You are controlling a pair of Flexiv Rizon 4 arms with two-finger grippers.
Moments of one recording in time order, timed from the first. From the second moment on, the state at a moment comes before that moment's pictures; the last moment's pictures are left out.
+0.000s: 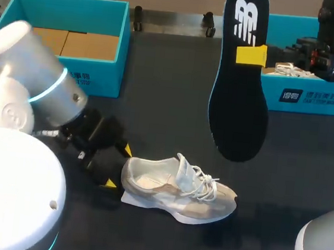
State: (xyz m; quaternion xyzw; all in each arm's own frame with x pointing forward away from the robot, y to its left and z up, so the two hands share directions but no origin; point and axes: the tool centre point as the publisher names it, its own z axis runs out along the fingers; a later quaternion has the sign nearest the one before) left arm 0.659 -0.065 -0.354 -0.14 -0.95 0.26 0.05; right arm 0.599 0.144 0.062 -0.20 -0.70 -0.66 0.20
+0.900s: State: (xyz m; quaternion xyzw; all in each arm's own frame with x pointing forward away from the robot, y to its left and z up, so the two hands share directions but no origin) left arm 0.660 -0.069 -0.351 -0.13 -0.99 0.08 0.01; right arm 0.599 0.144 0.062 -0.20 -0.70 -0.66 0.20
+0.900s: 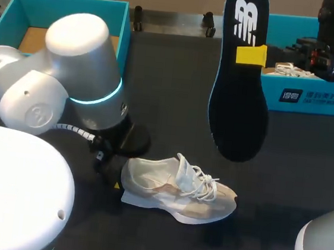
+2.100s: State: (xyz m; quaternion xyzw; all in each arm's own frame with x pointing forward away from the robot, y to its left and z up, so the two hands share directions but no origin) left arm 0.688 -0.142 -0.327 -0.17 -0.98 0.12 -0.03; right arm 0.599 0.144 0.062 -0.20 -0.70 -0.66 0.20
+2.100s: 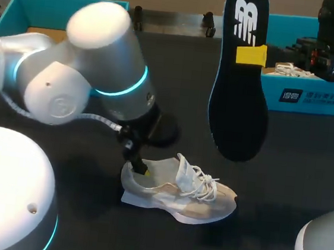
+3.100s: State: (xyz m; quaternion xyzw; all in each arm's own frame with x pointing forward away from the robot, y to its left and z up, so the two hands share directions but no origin) left arm 0.692 -0.176 -0.383 -0.13 -0.99 0.11 -0.01; right arm 0.599 0.144 0.062 -0.20 -0.70 -0.66 0.20
